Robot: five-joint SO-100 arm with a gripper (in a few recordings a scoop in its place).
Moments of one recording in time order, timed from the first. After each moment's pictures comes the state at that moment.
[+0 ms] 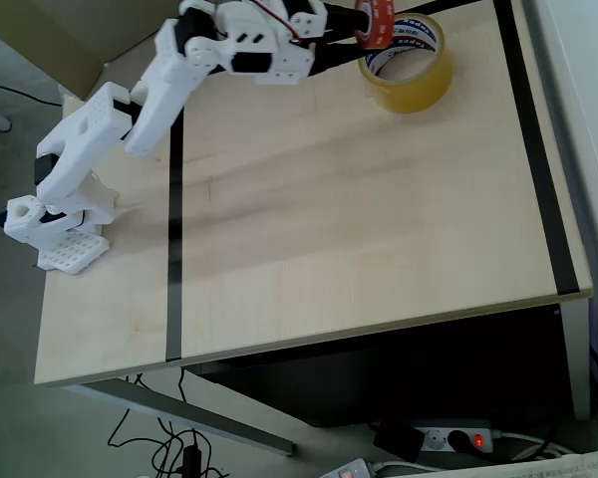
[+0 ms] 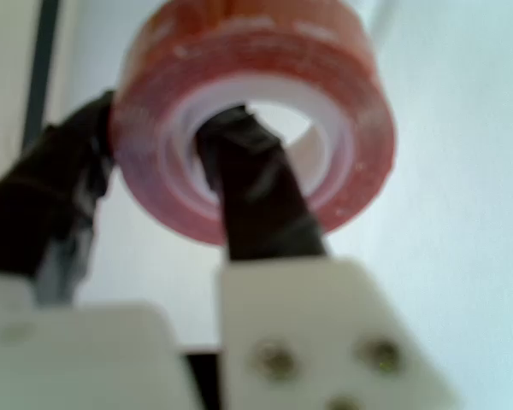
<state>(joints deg) -10.1 24.1 -8.2 64.9 -14.9</state>
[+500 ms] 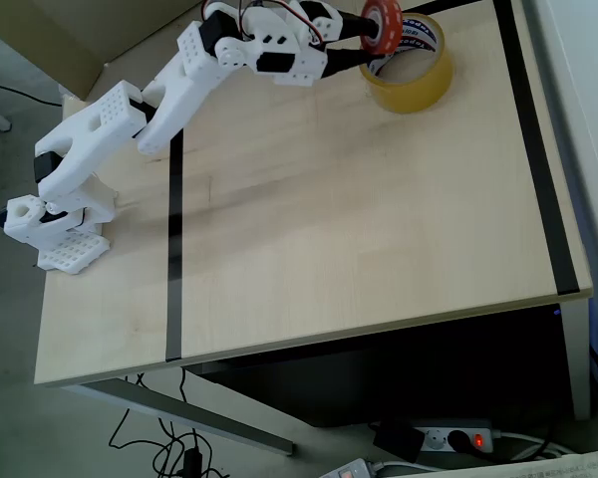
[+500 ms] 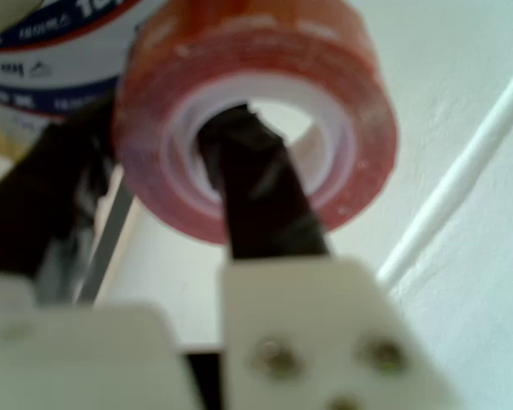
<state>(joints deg) -13.5 17.3 -8.2 63.4 -14.9</state>
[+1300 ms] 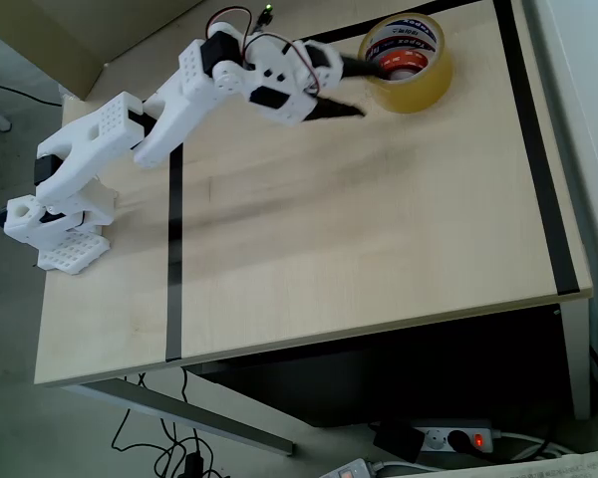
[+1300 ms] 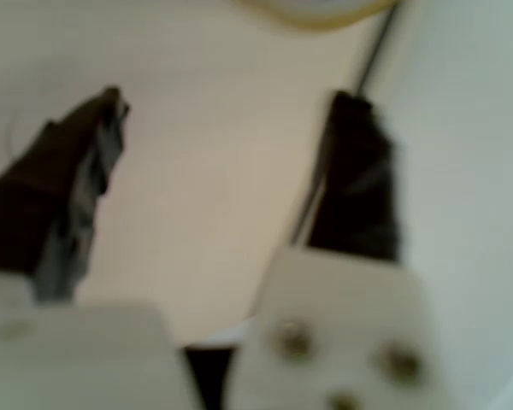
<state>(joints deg) -6.3 20.7 -7.0 86.3 -12.2</state>
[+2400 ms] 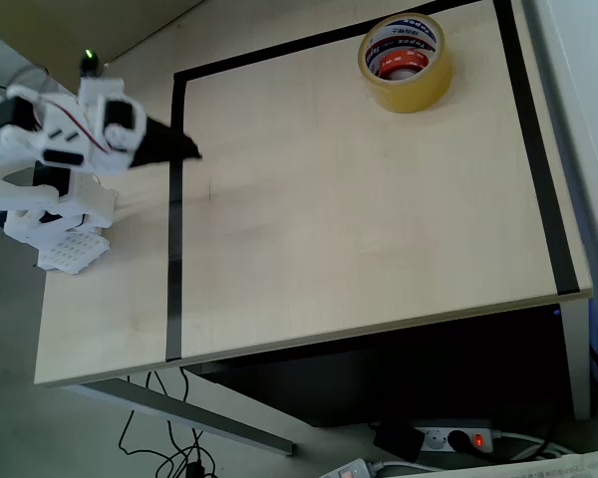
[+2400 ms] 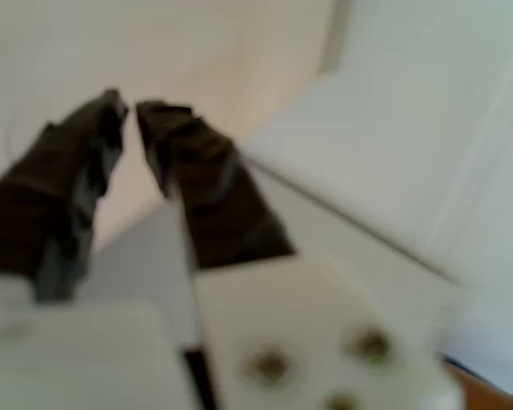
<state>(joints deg) -1.3 159.7 154.7 47.3 -6.1</state>
